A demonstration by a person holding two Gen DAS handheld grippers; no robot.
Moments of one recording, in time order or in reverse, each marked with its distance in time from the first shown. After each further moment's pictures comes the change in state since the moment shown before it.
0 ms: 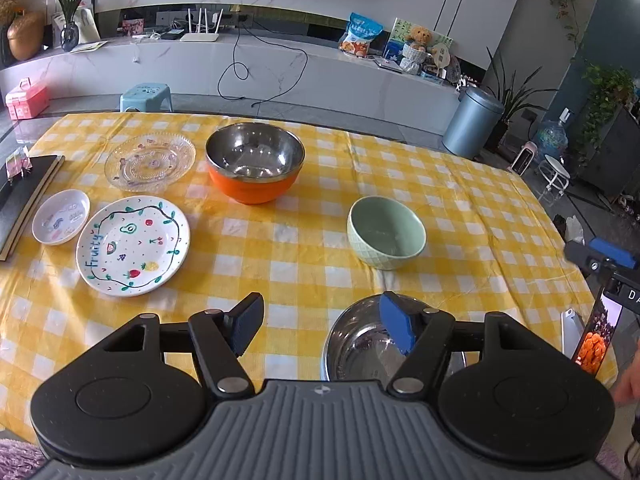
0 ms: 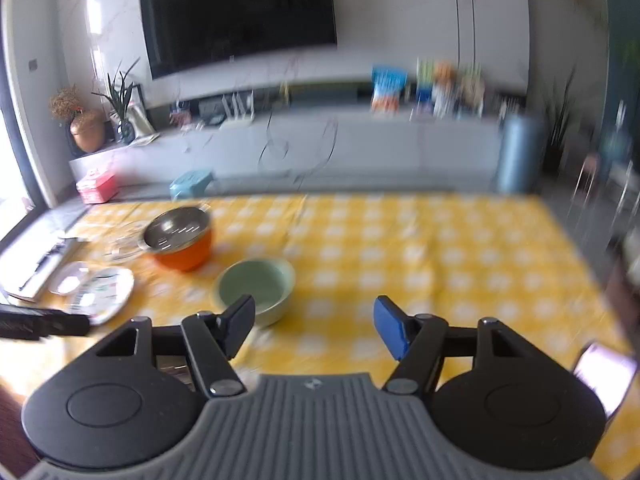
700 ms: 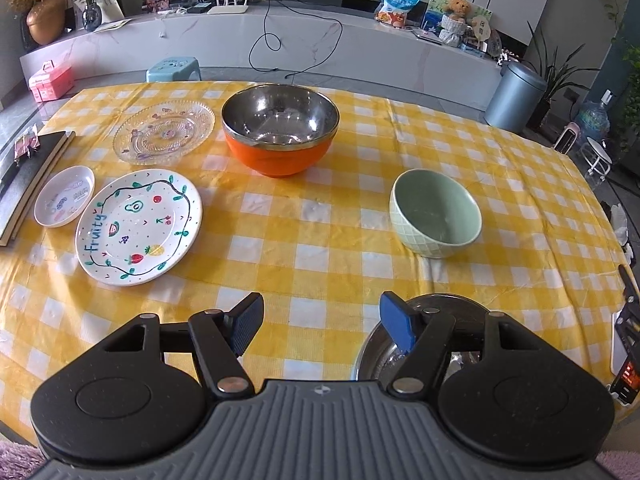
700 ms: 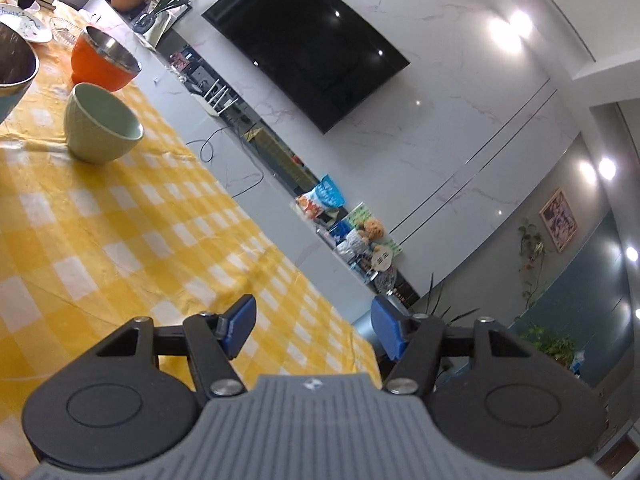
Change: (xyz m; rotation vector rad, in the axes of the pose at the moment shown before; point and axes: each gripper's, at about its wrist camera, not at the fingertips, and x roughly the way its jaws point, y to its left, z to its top) left arm 0.050 0.004 0.002 -0.026 0.081 0.116; right arm 0.064 -0.067 -0.109 -0.734 -0.269 -0.361
